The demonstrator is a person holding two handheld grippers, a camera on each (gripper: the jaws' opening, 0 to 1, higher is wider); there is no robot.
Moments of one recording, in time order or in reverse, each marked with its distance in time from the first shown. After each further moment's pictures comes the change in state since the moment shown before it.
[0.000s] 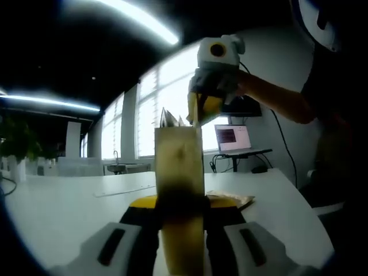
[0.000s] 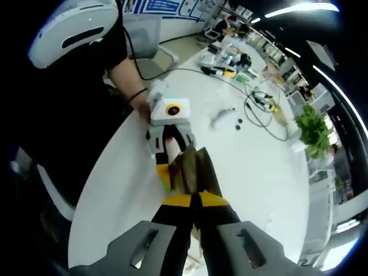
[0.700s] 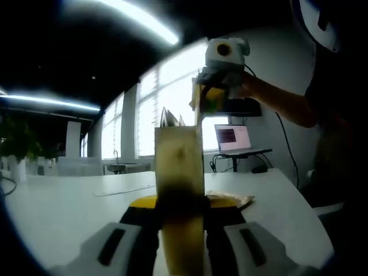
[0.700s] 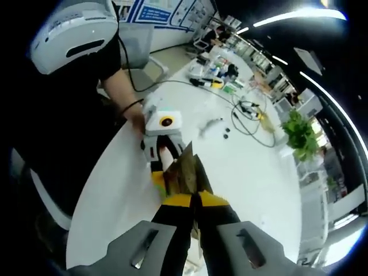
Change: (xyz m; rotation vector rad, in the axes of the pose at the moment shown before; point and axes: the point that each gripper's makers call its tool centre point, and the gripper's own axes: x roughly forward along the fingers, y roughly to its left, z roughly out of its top) left arm 0.000 0.000 0.000 -0.003 0.003 0.001; right arm -0.018 -0.006 0.006 0.024 -0.080 -0.101
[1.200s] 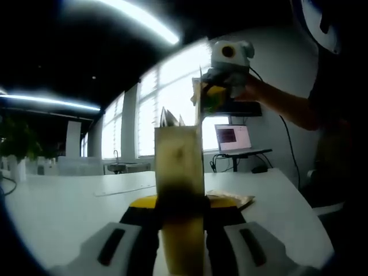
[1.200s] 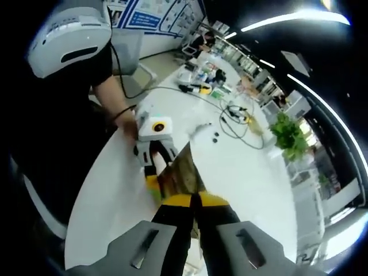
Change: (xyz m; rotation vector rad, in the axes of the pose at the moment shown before) left arm 0.001 -0.001 0.000 0.000 0.001 -0.001; right arm -0.011 -0.004 0.002 0.036 -0.052 -0.102
